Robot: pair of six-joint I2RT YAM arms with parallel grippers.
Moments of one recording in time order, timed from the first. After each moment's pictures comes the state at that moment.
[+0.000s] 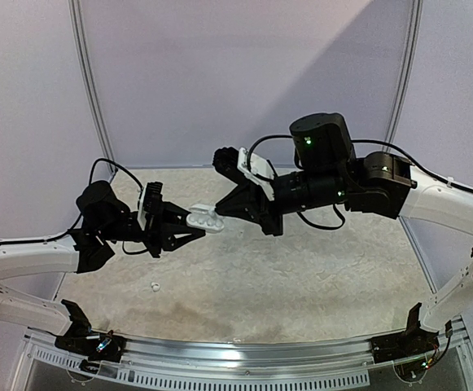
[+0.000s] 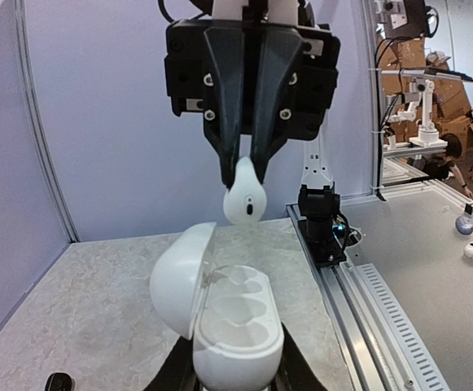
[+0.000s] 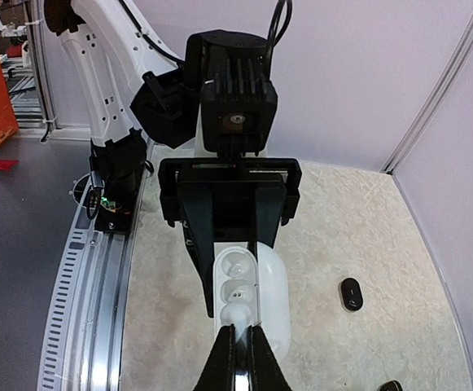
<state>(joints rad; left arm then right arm) -0.71 1.15 0.54 0.72 0.86 0.05 1.15 1.50 1.52 -0.41 -0.26 -0.30</state>
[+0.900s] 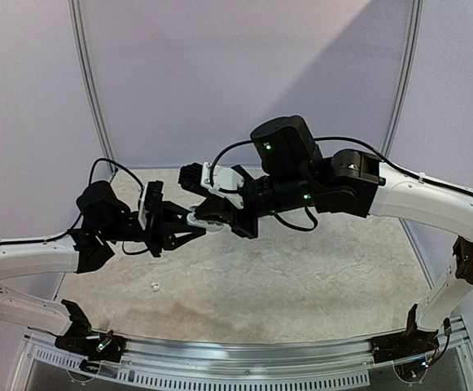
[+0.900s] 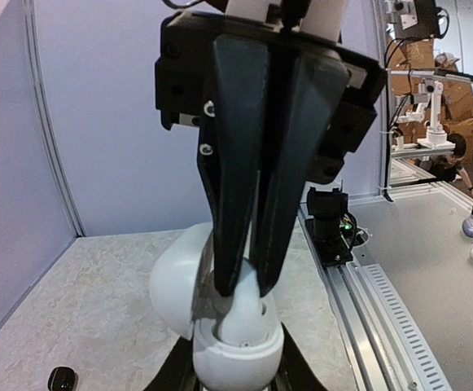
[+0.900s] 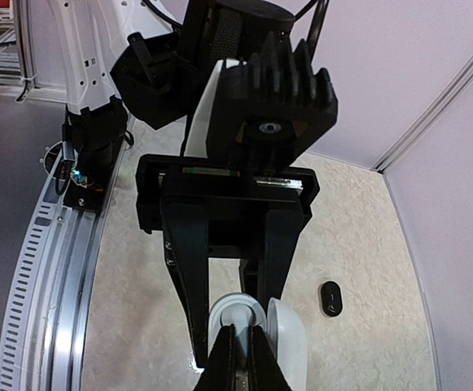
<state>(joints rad) -0.71 1.14 0.54 0.71 0.83 0.05 1.20 1.66 1.68 -0.48 -0.15 -0.43</state>
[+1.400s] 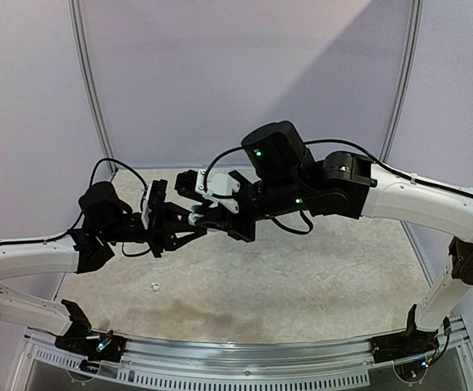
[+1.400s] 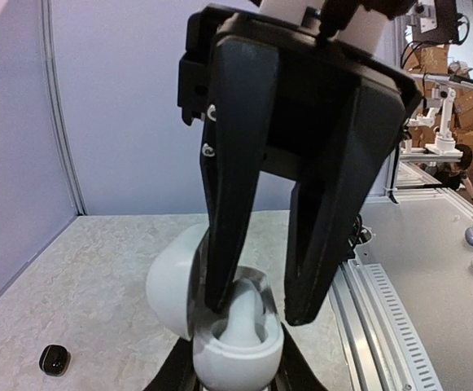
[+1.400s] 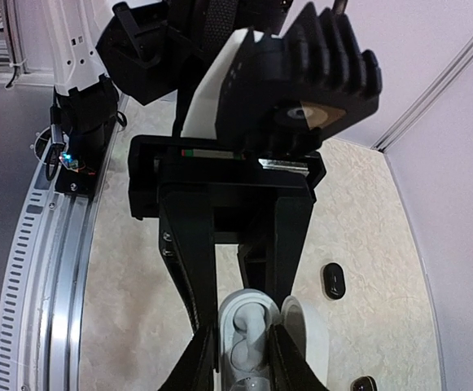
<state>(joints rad) -0.71 1.14 0.54 0.67 0.80 0.02 1.21 1.70 1.70 -0.52 -0.09 -0.42</state>
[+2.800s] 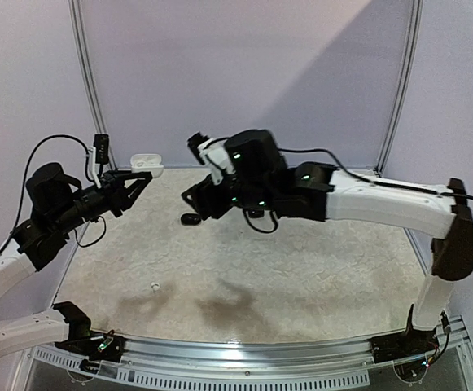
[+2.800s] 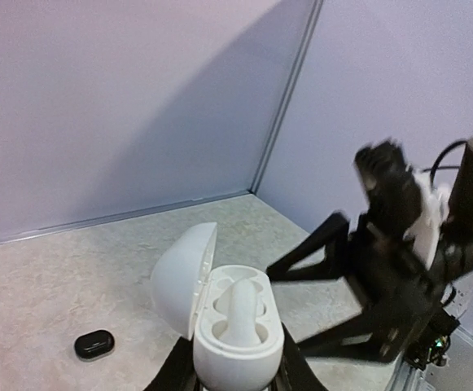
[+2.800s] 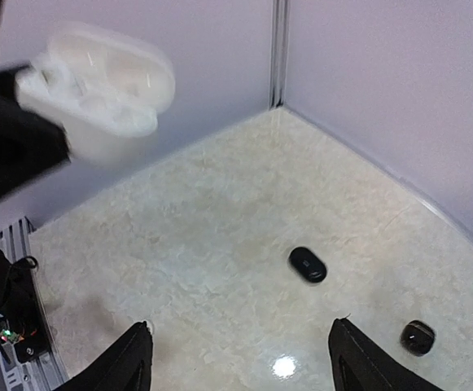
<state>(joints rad) -0.49 0.78 0.68 0.09 0.34 -0.32 1.16 1.80 1.69 -0.26 0.20 0.14</state>
